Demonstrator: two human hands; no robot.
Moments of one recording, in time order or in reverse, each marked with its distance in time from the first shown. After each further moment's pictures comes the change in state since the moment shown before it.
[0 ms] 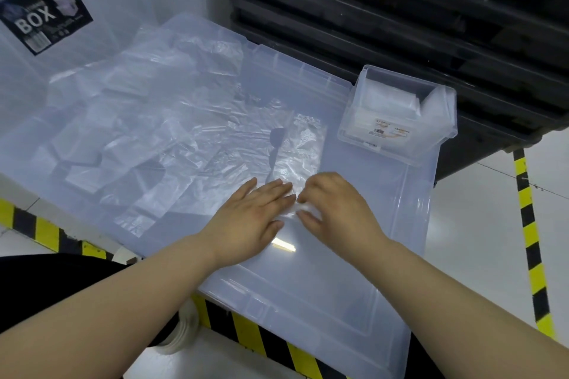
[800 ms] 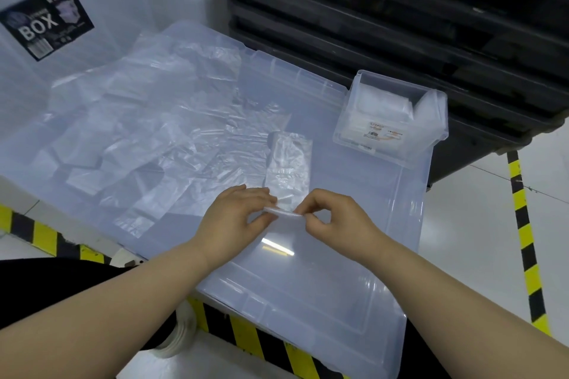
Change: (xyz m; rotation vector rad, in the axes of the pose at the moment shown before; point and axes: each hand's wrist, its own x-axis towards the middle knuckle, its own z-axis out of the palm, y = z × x) left_hand -0.005 0.000 -0.001 -0.482 0.228 -0.217; right_hand -0.009 -0.002 -0.017 0.559 -0.267 0.390
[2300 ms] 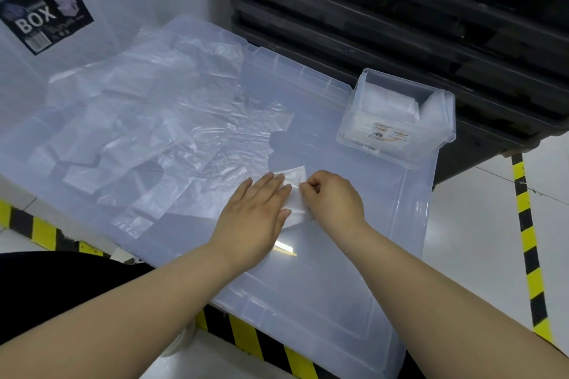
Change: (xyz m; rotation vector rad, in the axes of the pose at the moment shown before) left_hand 0.011 0.029 0.003 0.495 -0.246 -0.024; right_hand 0.040 -0.004 0.012 -0.274 0.196 0.255
